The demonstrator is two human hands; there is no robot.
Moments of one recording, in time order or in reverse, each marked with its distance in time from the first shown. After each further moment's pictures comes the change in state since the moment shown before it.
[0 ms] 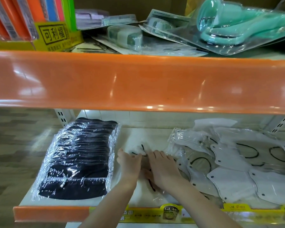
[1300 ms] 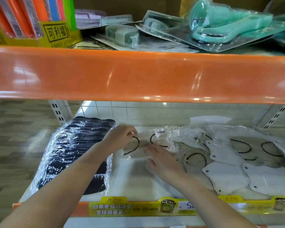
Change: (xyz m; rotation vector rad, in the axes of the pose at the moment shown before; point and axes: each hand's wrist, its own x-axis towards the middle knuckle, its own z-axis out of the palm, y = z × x) left_hand 0.056 0.068 -0.041 0.963 -0.405 0.788; right_hand -0.004 0.017 -0.006 0.211 0.081 -0.089
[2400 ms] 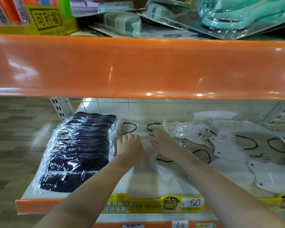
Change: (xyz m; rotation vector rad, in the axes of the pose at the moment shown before) left_hand -0.008 0.018 0.071 0.413 -0.019 -0.271; right_hand 0.053 0.025 -0.002 0.165 -0.063 0.138
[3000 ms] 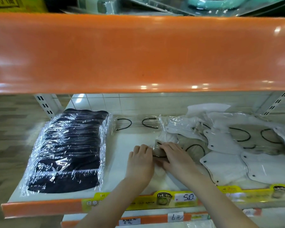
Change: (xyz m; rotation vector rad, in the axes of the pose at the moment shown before) left_hand -0.054 0.045 0.030 -0.236 0.237 0.240; right_hand -0.078 0.035 0.011 -0.155 0.071 0.005
